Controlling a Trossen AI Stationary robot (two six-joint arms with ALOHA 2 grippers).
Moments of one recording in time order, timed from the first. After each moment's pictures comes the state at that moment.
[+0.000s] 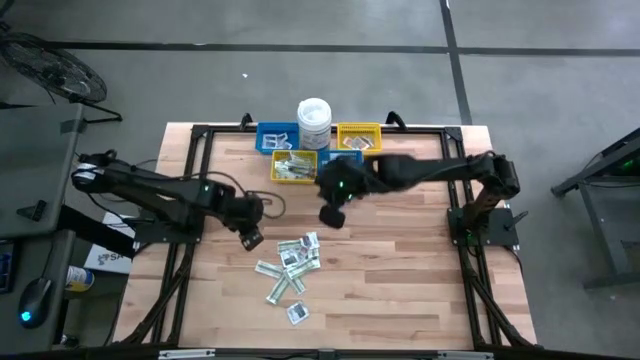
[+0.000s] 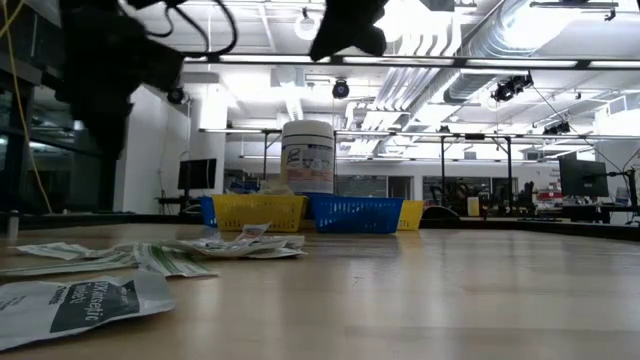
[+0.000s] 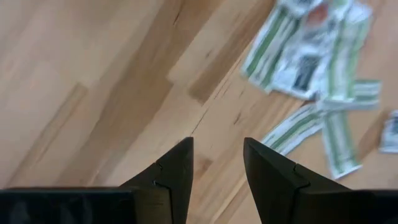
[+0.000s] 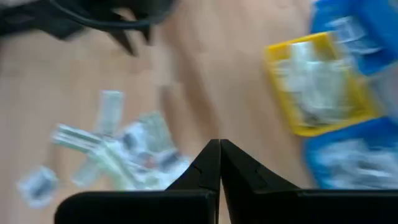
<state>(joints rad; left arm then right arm) -0.15 1.16 0.81 -0.86 0.00 -0.83 0.01 1.75 1.65 -0.73 0.11 0.27</state>
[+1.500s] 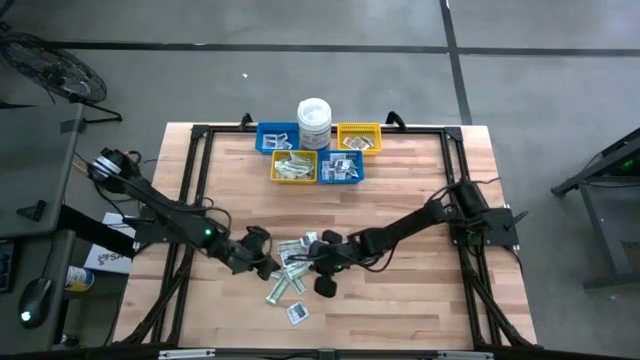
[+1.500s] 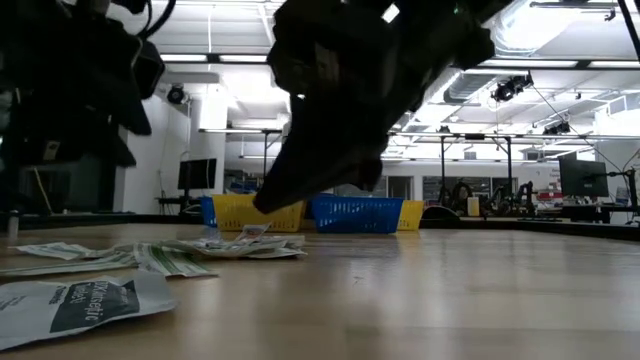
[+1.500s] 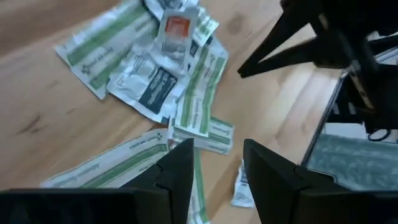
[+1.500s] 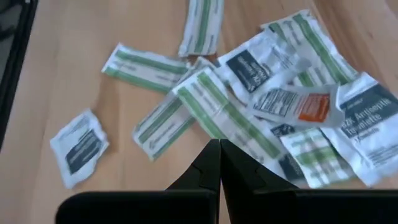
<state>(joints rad) -0.56 1.30 0.59 -0.02 -0.29 -1.47 0.30 2.05 1.26 0.02 0.08 0.52</state>
